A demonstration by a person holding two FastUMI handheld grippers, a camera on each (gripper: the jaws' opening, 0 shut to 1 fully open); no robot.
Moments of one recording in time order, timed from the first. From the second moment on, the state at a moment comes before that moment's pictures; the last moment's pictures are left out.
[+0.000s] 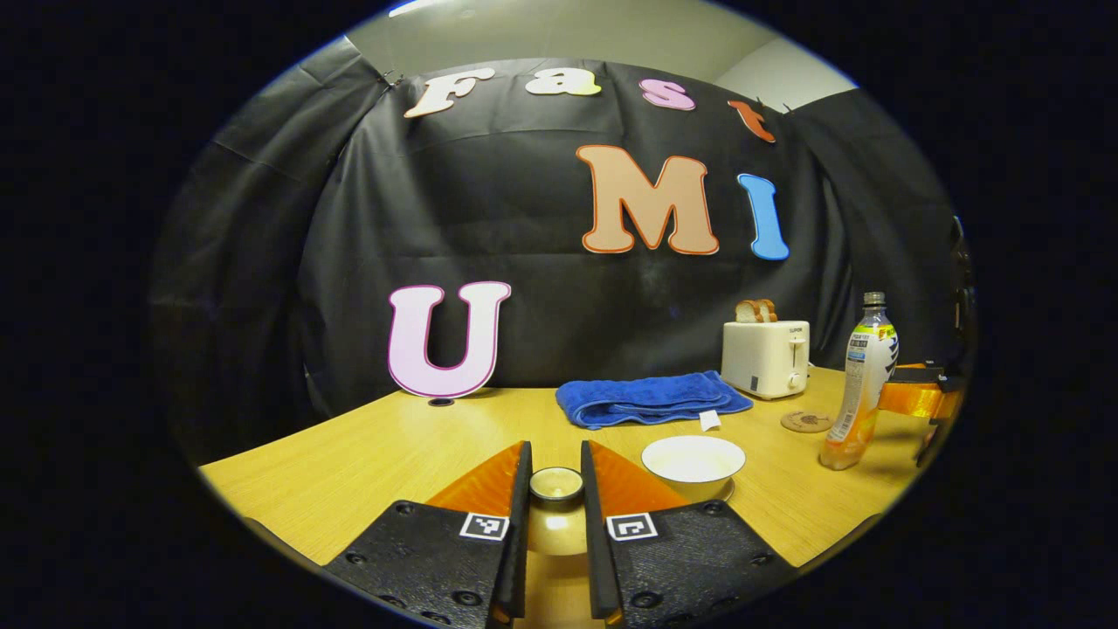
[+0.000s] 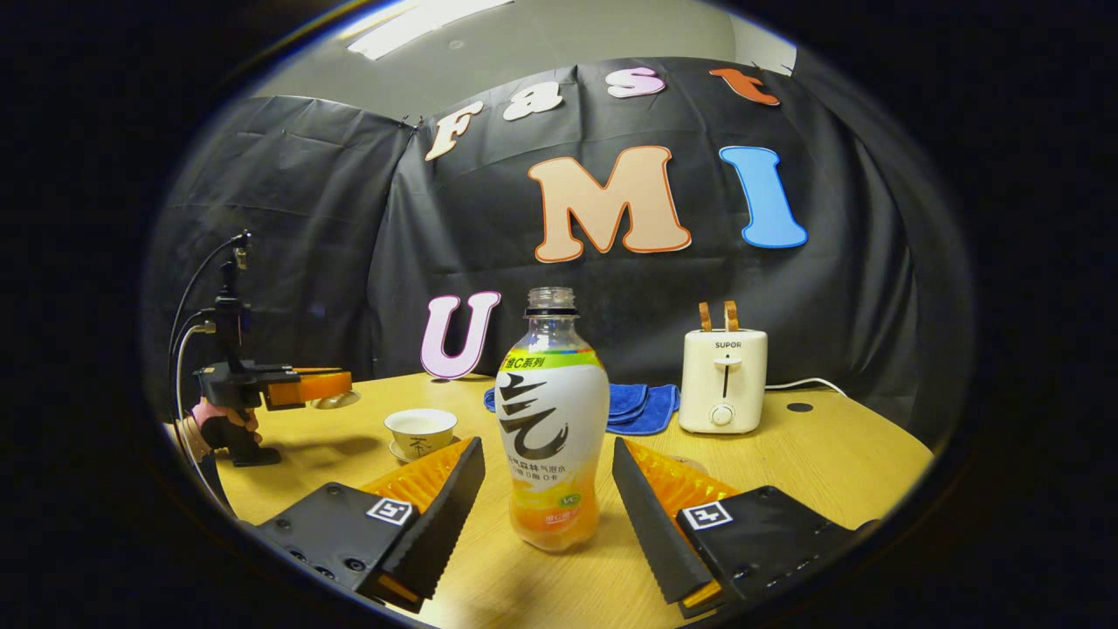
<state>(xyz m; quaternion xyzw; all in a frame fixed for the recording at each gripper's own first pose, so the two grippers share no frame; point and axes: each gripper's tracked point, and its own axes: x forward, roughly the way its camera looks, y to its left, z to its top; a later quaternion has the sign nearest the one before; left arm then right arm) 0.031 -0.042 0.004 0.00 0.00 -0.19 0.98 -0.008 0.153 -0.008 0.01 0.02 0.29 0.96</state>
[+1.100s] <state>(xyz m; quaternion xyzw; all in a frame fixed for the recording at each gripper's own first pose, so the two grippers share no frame) 0.045 0.002 0.002 0.00 0.00 -0.15 0.99 0.034 0.163 -0.021 -0.08 0.07 0.20 0.97</state>
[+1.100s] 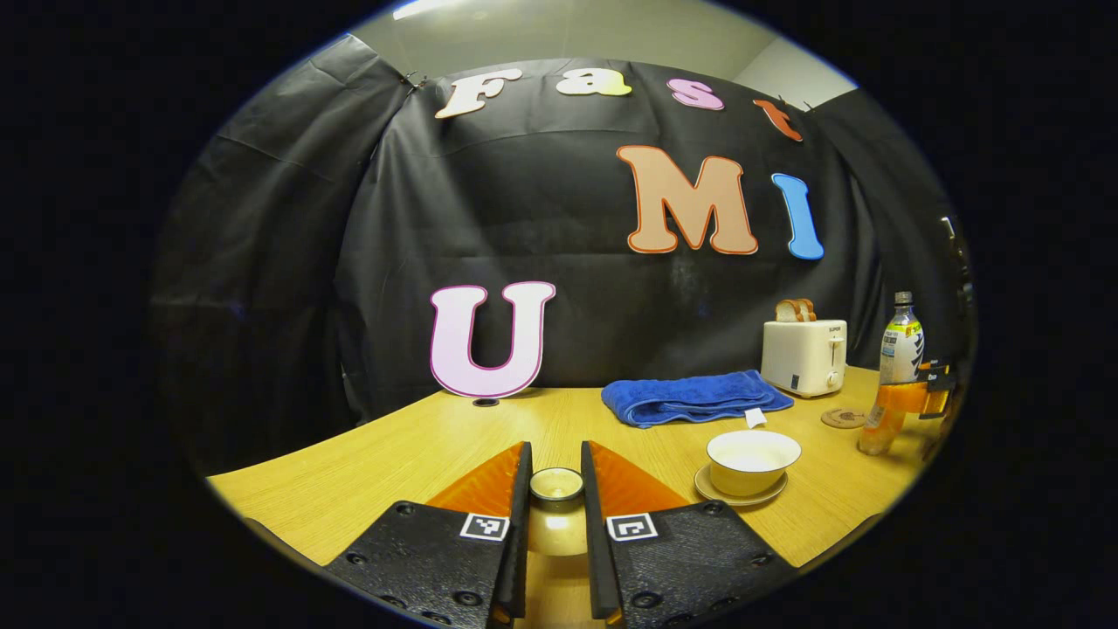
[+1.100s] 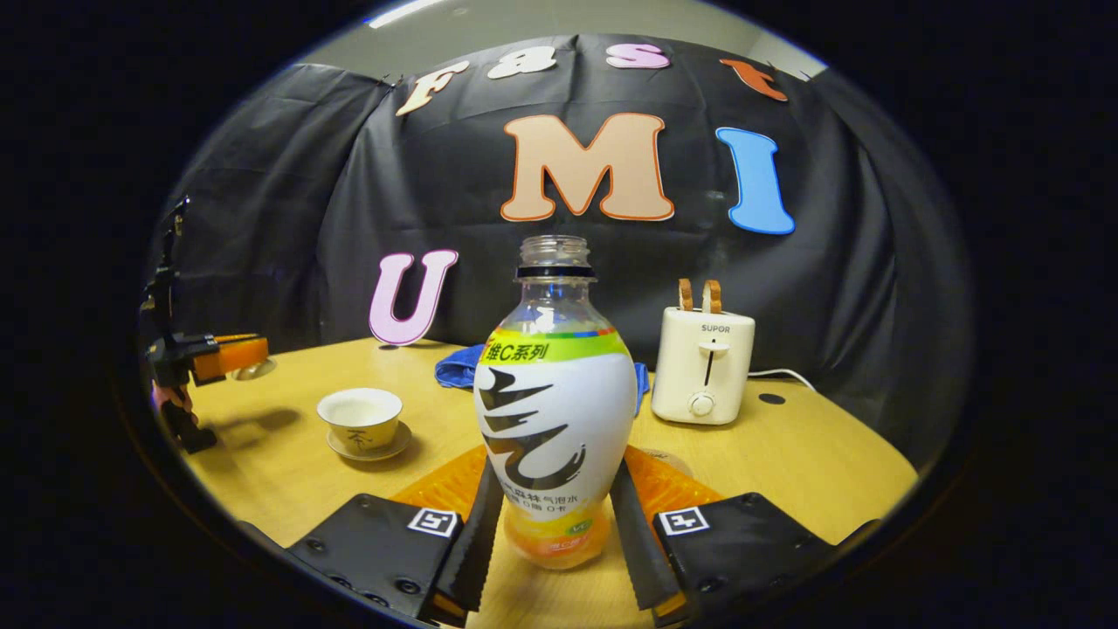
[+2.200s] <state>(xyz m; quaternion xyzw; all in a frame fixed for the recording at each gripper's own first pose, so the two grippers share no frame) 0.046 0.001 0.002 0.00 0.00 -0.15 0.99 0.064 0.253 0.010 -0.65 -0.14 0.15 0.73</state>
